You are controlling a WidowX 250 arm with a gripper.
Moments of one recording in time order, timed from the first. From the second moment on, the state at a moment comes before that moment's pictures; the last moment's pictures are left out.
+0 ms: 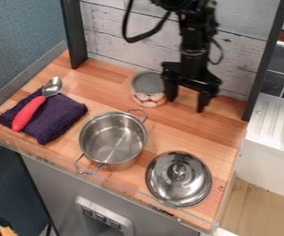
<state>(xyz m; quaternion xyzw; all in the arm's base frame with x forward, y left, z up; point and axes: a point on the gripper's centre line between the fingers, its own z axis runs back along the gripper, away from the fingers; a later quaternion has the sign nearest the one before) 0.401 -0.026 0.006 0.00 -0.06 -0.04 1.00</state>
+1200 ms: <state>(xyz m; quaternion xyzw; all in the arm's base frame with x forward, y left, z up) 0.368 0.085 0.018 0.07 -0.03 0.03 1.00</state>
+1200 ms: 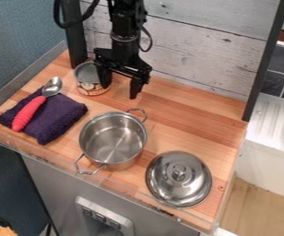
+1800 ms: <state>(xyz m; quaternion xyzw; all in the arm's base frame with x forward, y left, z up) 0.358 0.067 0.043 0.01 -0.02 -0.03 1.00</state>
